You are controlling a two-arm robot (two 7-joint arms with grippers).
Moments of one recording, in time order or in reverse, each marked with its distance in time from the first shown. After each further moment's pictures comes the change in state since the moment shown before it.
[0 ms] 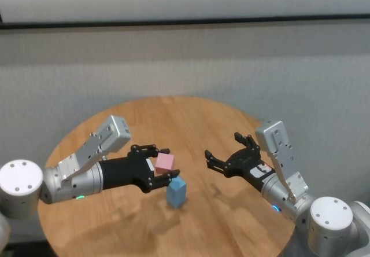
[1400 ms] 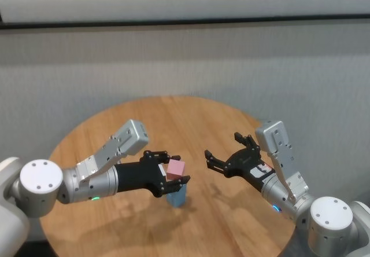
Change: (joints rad) left arm -0.074 -0.050 0.086 0.123 0.001 -0.020 -0.003; right arm 0.000 0.000 0.000 0.000 0.000 0.000 0.000
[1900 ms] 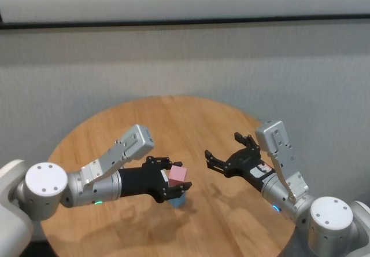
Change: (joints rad) left arm 0.000 -0.008 0.015 0.006 0.010 0.023 0.008; right arm 0.000 0.000 0.000 0.000 0.000 0.000 0.000
